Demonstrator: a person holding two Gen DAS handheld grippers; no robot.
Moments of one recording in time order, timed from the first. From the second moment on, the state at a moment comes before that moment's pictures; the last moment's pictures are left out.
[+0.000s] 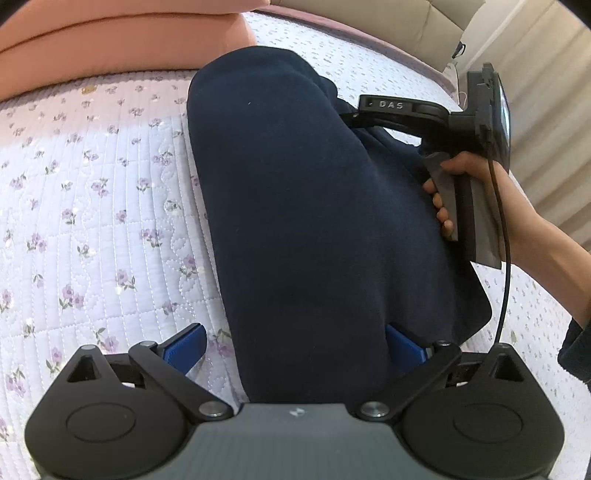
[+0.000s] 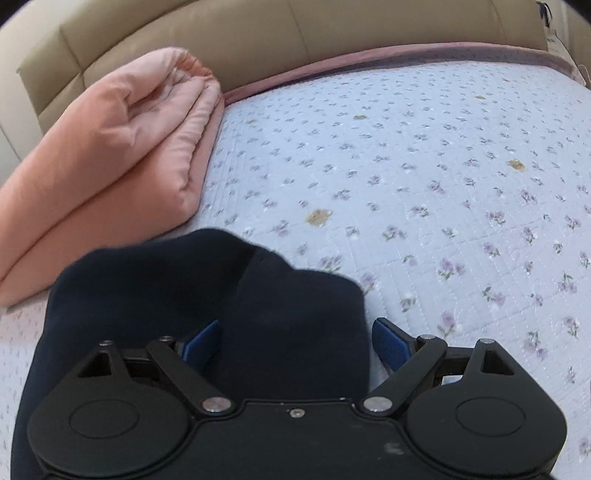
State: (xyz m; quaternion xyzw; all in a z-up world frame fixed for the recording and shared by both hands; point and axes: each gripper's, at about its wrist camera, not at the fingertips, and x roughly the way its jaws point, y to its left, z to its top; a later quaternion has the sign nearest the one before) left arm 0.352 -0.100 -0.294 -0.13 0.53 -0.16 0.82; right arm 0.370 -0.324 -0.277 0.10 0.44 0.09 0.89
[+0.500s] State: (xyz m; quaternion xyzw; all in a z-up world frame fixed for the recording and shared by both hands) left arm 0.334 -0.102 -0.277 -0.08 0.54 -0.16 0.82; right arm 0.236 -0.341 -0.235 -0.05 0.49 0.22 0.85
